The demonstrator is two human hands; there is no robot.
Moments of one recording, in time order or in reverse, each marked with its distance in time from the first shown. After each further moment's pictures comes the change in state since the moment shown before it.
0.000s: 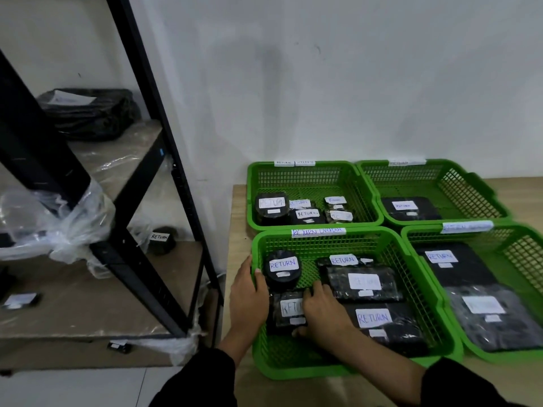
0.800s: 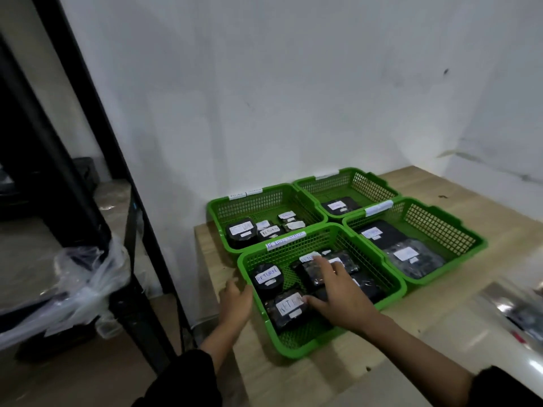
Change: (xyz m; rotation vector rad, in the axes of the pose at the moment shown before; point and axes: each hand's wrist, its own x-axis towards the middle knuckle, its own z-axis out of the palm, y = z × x) left_hand 0.020 0.012 -0.068 -0.080 -0.444 -0.145; right_hand -0.100 -0.042 -0.044 0.444 0.485 0.314
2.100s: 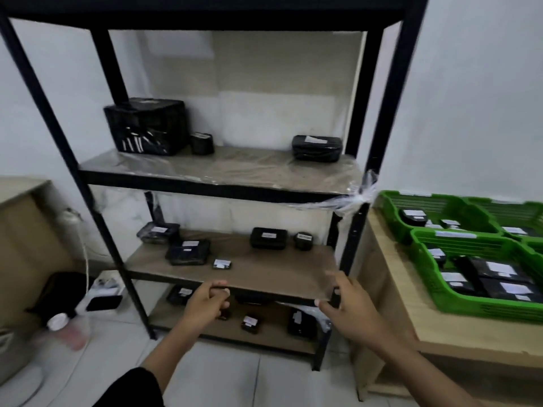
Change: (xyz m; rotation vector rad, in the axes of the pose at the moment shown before) left_hand -0.306 -0.246 -0.397 -0.318 0.326 -0.158; right_hand -0.243 -0.290 0.132 0.170 -0.216 -0.393
